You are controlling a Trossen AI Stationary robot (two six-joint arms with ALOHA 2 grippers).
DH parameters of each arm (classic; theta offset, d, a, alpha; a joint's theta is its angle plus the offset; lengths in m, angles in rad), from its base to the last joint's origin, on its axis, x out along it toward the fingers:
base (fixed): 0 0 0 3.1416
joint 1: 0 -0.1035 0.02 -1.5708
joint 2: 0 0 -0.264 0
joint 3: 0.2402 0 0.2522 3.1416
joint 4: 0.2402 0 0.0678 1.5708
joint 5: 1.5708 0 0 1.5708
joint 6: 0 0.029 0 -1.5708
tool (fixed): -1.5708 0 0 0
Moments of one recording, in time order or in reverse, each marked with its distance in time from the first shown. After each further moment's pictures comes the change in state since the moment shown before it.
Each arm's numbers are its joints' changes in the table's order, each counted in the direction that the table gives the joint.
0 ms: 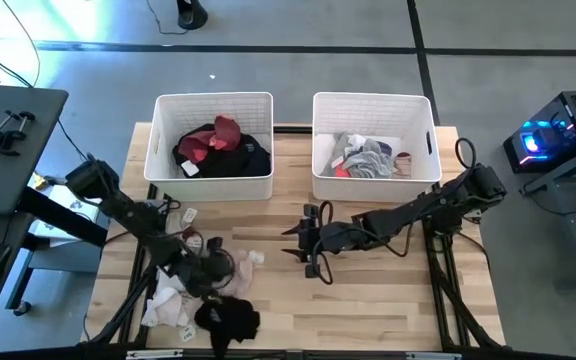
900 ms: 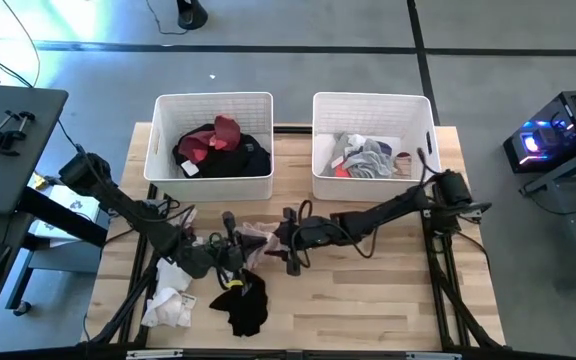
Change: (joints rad) left arm -0.138 0.112 0.228 -0.340 0.471 0.969; right arm 0.112 -0.250 0.001 -0.336 0.231 0.104
